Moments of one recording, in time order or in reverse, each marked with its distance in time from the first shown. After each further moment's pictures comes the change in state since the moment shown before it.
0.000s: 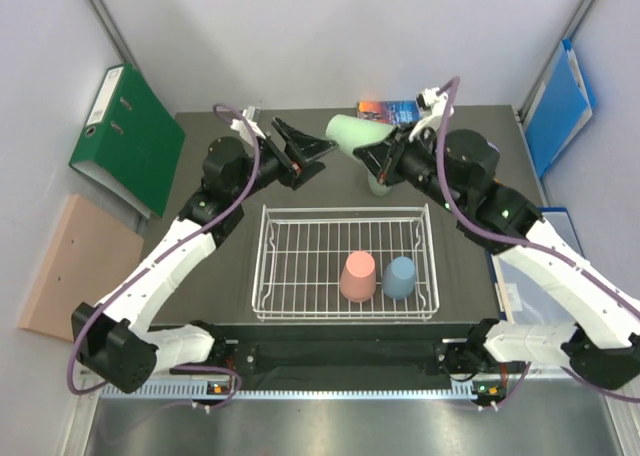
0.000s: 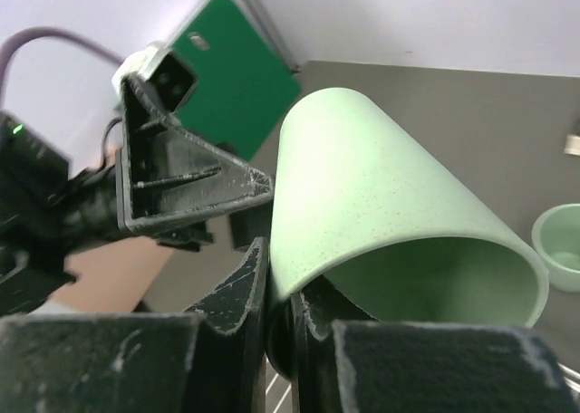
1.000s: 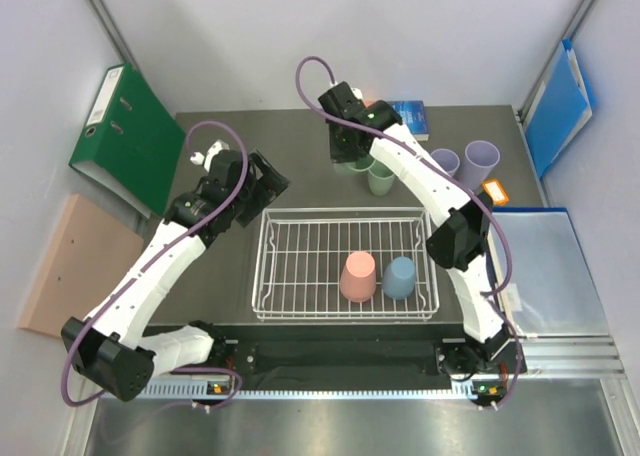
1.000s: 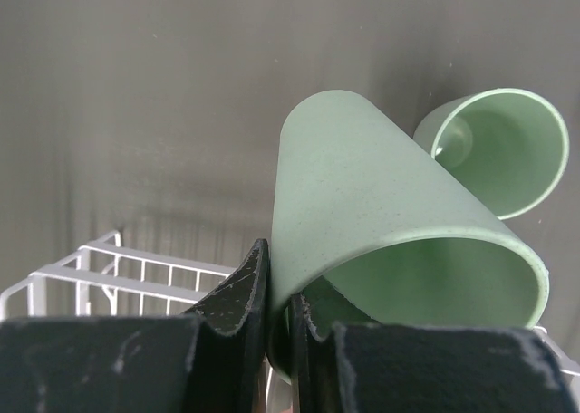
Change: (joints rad) left arm 0.023 -0.046 0.095 -0.829 -0.584 0.201; right arm -0.132 1.056 1.017 -0.846 0.156 0.023
